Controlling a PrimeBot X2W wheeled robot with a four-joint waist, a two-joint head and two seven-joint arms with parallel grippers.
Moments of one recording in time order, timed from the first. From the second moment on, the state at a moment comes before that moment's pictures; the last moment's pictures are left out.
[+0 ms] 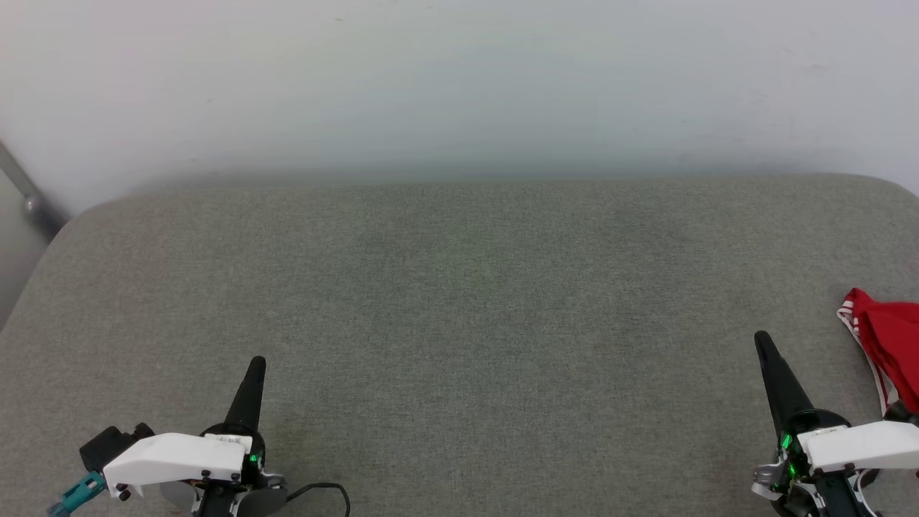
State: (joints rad) left arm -0.07 0.11 0.02 0.22 -1.42 -0.07 0.03; right arm -0.05 -0.08 -0.07 0.18 1.36 0.13 0.08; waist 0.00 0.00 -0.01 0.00
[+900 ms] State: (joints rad) left arm -0.09 0.07 0.08 0.24 -1.58 -0.12 0.09; right arm -0.09 -0.07 -0.09 0.23 1.57 0.13 0.09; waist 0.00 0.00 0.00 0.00
